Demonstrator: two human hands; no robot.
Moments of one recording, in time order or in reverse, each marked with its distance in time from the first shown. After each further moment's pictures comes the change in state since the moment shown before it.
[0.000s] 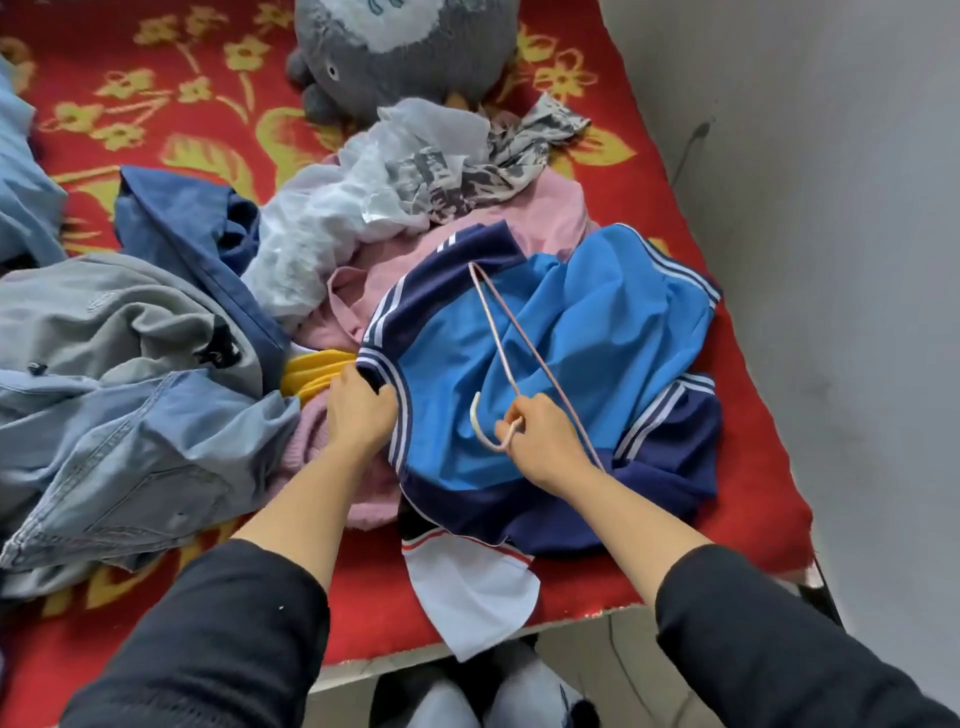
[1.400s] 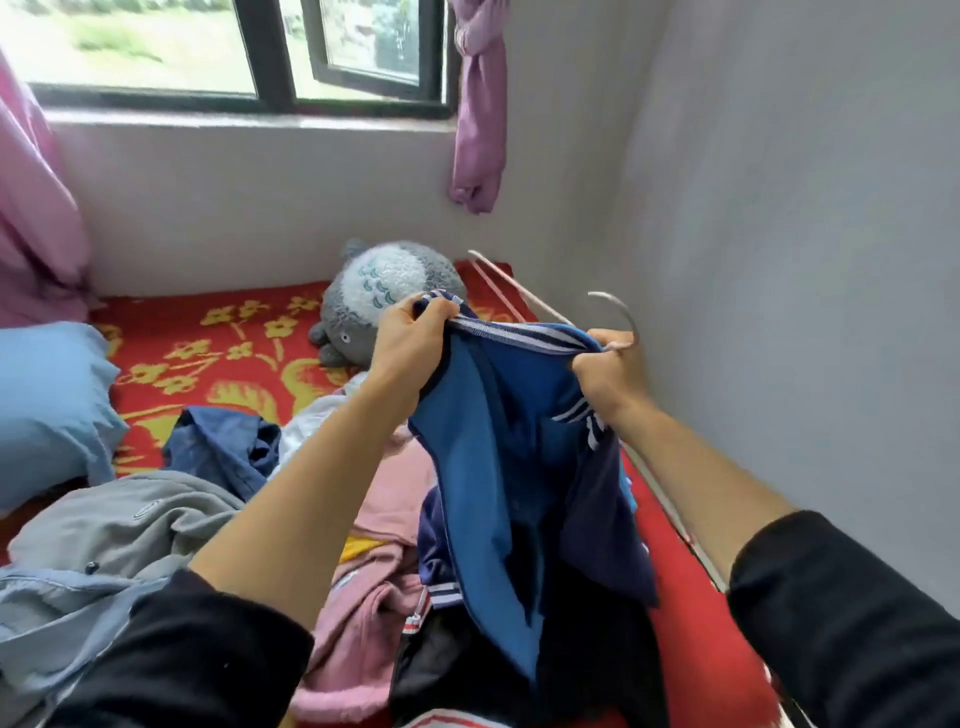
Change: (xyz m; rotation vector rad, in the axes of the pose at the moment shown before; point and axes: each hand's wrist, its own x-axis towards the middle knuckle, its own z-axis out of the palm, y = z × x) left_hand -0.134 0.235 -0.221 -0.898 -0.100 0.552; right_hand -0.088 -0.148 -0.249 0.399 0.724 -0.275
